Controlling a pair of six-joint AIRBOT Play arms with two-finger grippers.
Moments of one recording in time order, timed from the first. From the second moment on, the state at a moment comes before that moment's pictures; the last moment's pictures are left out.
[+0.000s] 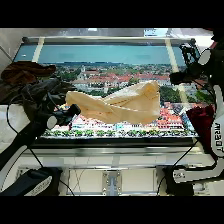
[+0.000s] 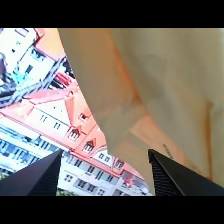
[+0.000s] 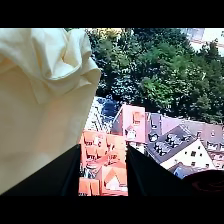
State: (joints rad) left arm -0.30 -0.98 0.55 1.45 -0.51 -2.47; right arm -0.10 -1.52 1.66 -1.54 1.33 1.33
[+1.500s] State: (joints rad) left arm -0.29 -1.31 0.61 0.92 -0.29 -2.24; right arm -0.10 -1.52 1.66 -1.45 1.34 1.33
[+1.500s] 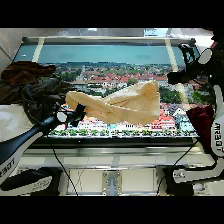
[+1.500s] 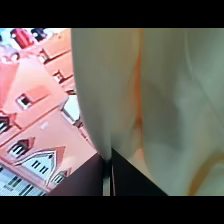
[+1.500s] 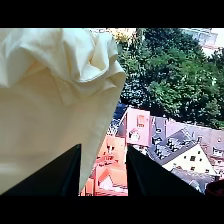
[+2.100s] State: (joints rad) left arm -0.29 -1.33 0.63 0.88 -0.35 -2.12; right arm -0.10 -1.55 1.36 -1.44 1.20 1.33
